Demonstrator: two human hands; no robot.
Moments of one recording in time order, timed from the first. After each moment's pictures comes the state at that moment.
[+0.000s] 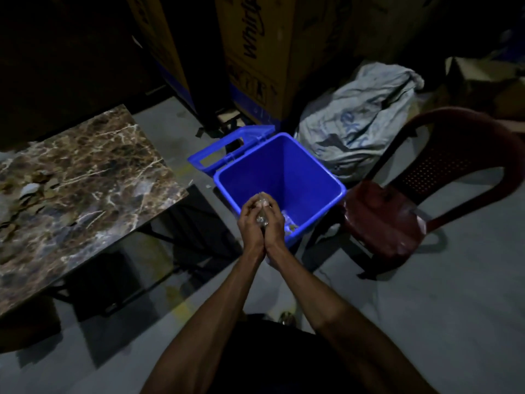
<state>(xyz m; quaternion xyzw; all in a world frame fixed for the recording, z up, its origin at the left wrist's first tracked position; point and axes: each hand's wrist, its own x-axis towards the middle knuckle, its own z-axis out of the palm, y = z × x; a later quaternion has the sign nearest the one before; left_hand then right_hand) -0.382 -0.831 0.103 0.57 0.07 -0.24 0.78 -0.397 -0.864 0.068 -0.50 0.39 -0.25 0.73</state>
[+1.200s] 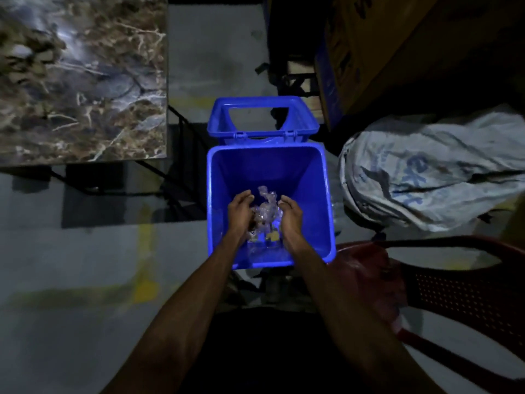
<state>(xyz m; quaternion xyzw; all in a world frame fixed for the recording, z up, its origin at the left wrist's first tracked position) -0.287 -1.016 -0.005 0.61 0.36 -0.19 0.68 -0.320 -1.138 -0.024 -0.56 0.45 0.03 0.69</state>
